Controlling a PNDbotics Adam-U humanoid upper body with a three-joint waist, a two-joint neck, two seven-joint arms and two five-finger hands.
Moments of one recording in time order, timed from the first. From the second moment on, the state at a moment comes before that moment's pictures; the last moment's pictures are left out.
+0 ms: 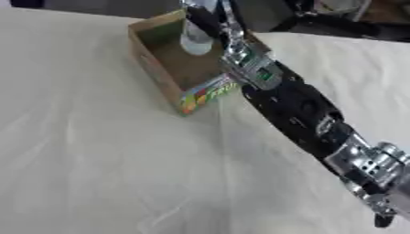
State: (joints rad) left arm -0.31 0.31 0.19 -1.98 0.24 -0.04 0.12; right arm -0.91 -0.59 0.29 -1.24 -0.31 0.14 -0.50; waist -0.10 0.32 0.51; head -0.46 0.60
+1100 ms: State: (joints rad) left arm -0.29 0.31 0.19 -1.98 0.24 -0.03 0.11; right arm -0.86 -0.59 0.28 -1.28 -0.23 0.26 -0.26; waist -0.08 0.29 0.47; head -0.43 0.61
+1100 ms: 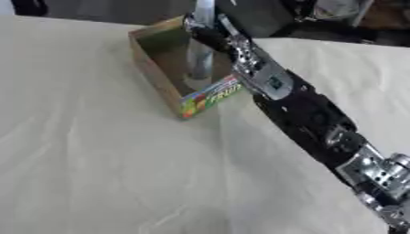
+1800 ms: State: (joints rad) left arm -0.26 0.31 0.19 -1.98 0.24 -0.03 0.11; right arm -0.78 -0.60 0.27 -1.49 -0.24 0.35 -0.22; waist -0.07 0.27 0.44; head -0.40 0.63
